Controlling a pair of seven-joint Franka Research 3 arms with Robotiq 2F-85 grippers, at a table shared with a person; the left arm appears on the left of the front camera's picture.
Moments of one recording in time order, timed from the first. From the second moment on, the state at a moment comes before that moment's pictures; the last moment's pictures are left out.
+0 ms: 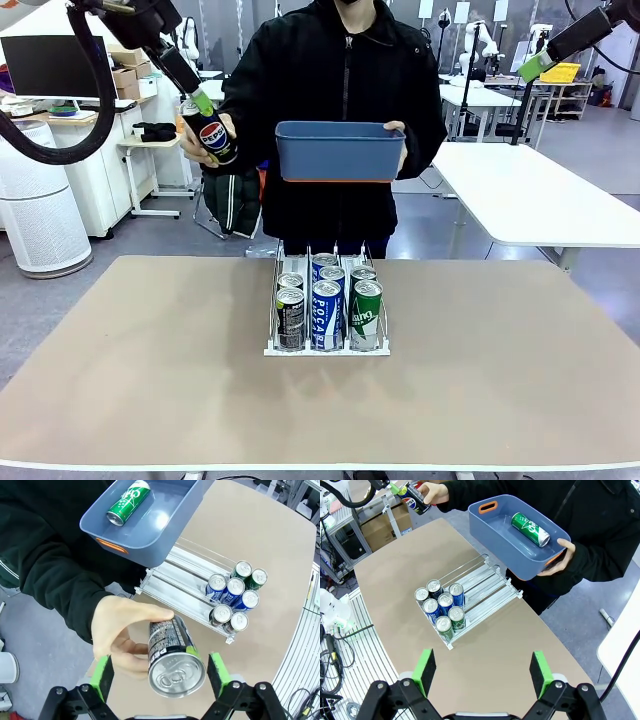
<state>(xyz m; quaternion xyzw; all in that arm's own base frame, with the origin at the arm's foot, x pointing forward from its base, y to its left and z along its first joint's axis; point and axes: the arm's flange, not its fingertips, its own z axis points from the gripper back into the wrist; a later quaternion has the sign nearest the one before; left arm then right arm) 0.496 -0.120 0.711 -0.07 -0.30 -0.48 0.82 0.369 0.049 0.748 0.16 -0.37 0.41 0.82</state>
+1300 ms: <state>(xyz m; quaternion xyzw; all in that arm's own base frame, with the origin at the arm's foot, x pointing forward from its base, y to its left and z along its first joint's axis) 0.497 -0.126 0.684 -0.08 -0.28 -0.50 0.82 0.369 0.049 0.748 0.16 -0.37 0.41 0.82</state>
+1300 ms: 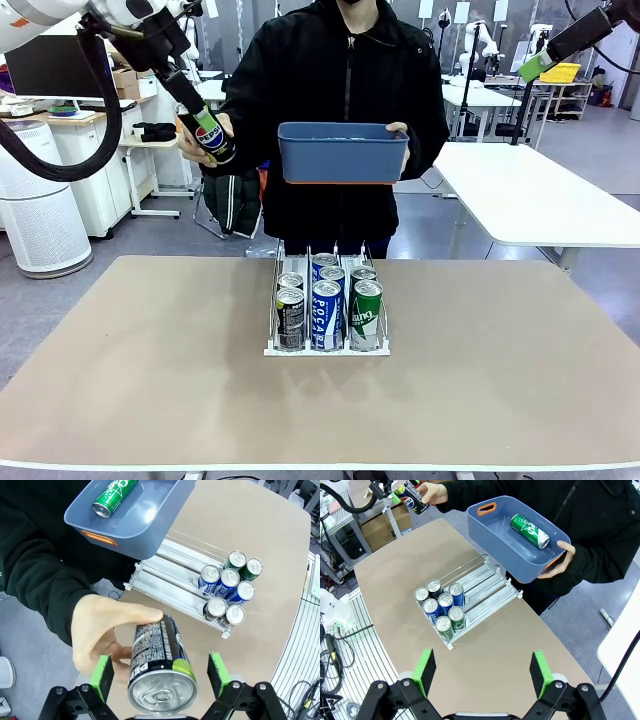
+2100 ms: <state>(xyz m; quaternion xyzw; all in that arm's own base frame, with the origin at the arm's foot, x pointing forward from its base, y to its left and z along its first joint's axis) 0.499 -0.123 0.687 -0.07 -0.29 -0.49 0.82 0.369 0.049 0.748 0.16 -0.37 0.41 0.82</state>
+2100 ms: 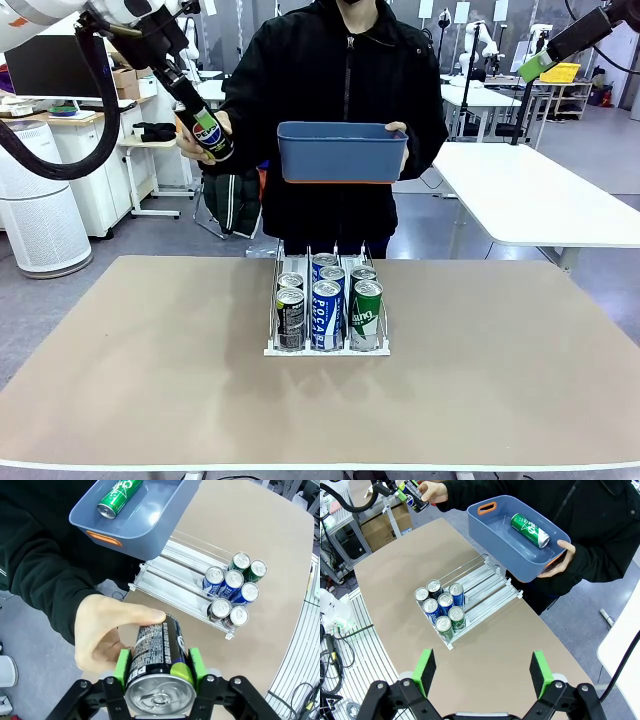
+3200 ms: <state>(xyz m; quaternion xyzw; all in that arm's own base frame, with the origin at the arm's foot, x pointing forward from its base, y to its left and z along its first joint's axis) 0.499 -0.125 0.686 -0.06 -0.28 -0.50 0.82 0.369 0.049 0.748 0.16 -0.37 0.41 0.82</state>
